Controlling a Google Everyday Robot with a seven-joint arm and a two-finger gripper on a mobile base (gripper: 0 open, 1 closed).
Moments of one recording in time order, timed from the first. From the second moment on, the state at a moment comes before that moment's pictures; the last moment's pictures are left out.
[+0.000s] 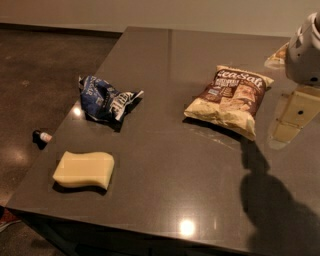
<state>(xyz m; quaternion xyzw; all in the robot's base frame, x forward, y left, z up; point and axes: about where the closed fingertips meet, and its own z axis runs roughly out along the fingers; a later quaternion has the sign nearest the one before) 0.438 -0.217 0.977 -0.60 0.78 -0.04 0.16</state>
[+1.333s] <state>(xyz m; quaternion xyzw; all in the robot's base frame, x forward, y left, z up) 0.508 -0.224 0.945 -0.53 0.83 0.04 0.18</state>
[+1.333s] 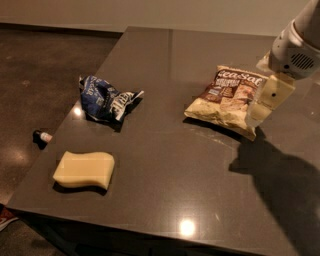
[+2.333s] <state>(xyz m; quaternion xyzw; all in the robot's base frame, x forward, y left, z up) 0.540 -0.225 0.893 -0.52 0.83 0.07 0.18</state>
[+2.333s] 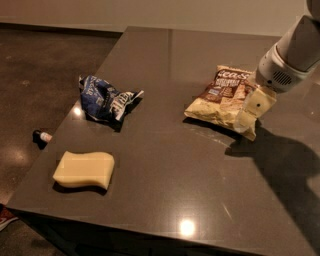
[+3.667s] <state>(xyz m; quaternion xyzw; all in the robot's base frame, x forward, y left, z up) 0.563 -0.215 0.870 -0.49 0.86 0.05 0.15</state>
